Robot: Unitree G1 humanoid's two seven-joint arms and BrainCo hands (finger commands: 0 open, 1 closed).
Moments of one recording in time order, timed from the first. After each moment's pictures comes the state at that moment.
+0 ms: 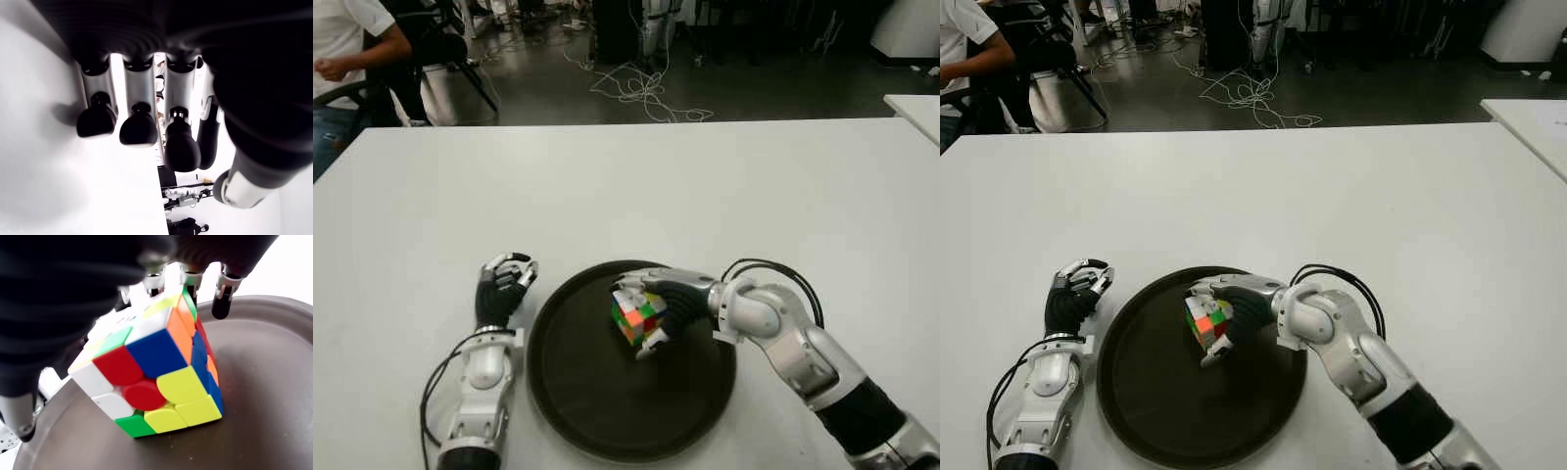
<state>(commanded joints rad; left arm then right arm) 0.04 -0.01 0.08 0.40 0.05 -0.17 0.17 -0.29 -0.33 0.51 -0.11 -0.52 0.05 0.68</state>
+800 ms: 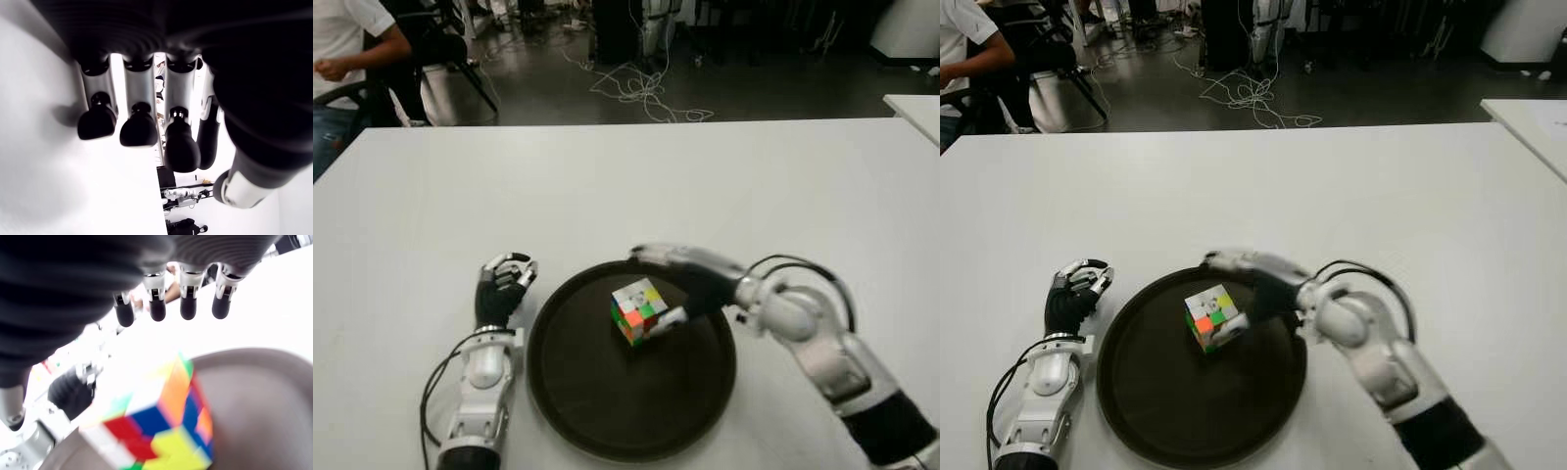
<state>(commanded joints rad) 0.02 0.00 0.08 0.43 0.05 -0.15 0.17 -0.17 -0.39 0.34 -0.16 -0.47 -0.13 0.42</state>
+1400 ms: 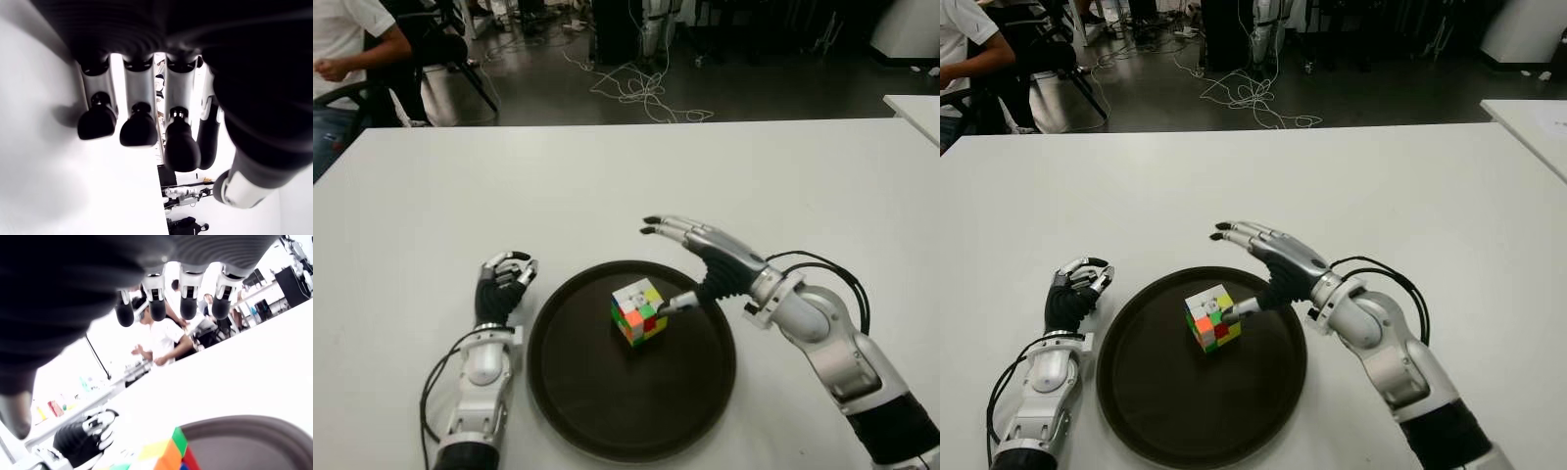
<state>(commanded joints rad) 0.02 0.01 0.08 0.44 0.06 -0.16 0.15 -0.20 -0.37 0.29 -0.08 -0.42 -0.23 0.31</state>
